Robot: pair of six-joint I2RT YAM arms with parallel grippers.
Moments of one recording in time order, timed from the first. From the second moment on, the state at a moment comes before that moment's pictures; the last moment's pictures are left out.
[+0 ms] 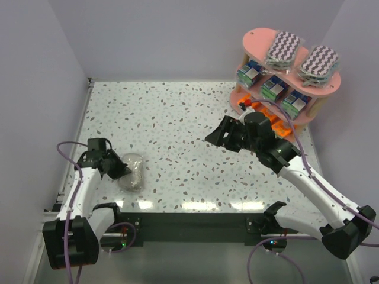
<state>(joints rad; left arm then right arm) 0.13 0.99 0.59 -0.71 0.18 -0.65 0.62 1.05 1.04 -0.50 -0.11 0.84</state>
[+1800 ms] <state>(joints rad) -0.15 0.91 0.89 -0.36 0.19 -0.96 1.01 1.77 1.01 -0.01 -0.20 1.13</state>
